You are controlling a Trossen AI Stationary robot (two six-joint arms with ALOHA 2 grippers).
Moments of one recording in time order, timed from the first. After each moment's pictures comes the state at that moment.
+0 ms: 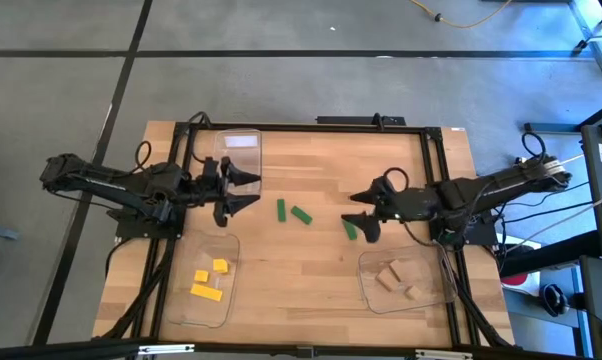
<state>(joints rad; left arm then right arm) -0.14 0.79 0.60 0.33 -0.25 -0.33 0.28 1.09 0.88 -0.29 0.40 0.68</state>
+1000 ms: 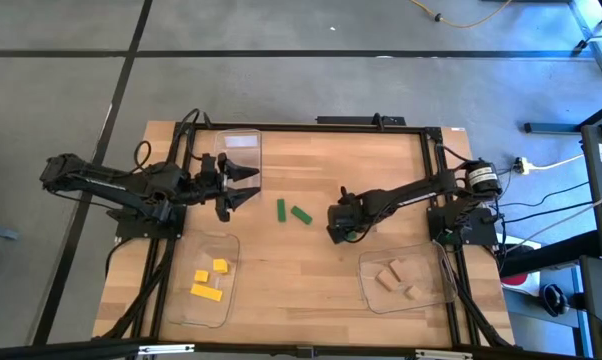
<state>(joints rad) -0.14 0.79 0.60 0.35 -0.35 -0.33 0.09 1.76 1.01 -0.70 0.08 1.18</state>
